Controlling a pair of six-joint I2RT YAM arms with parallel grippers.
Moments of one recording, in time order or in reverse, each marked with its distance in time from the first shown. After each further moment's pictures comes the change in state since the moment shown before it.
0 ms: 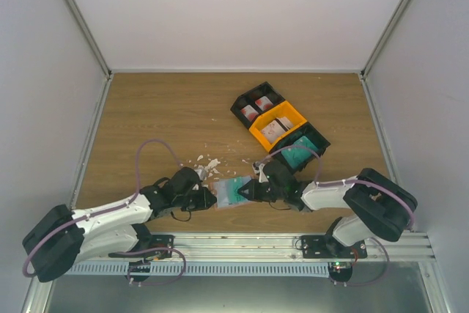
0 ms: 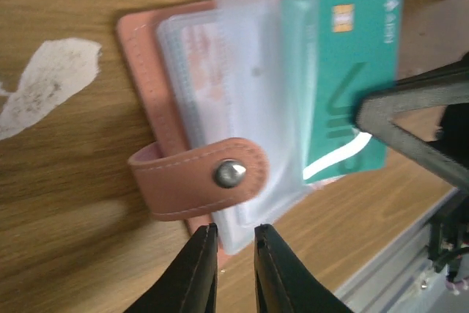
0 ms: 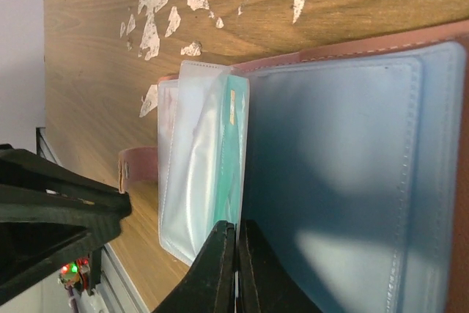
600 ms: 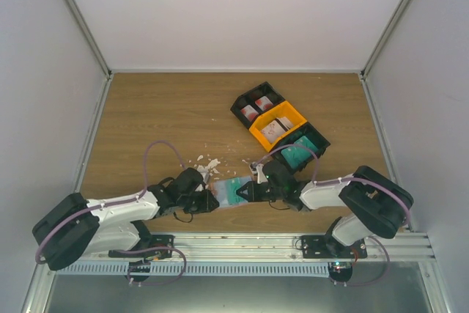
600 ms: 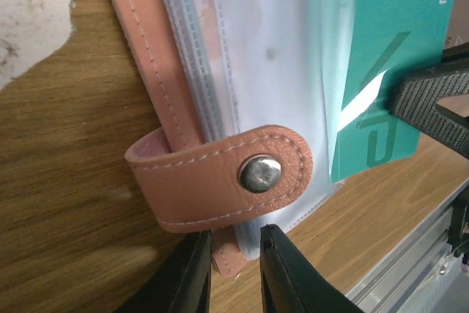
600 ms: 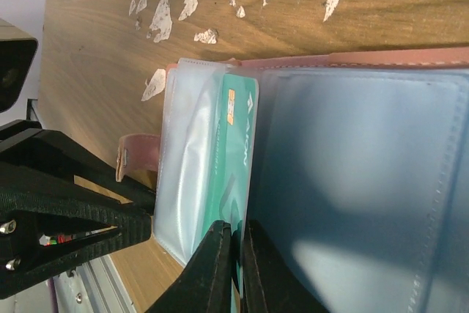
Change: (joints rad) left arm -0.003 0.079 -0.009 0.066 0.064 0.021; right arm -0.001 0.034 0.007 0.031 -0.042 -0.133
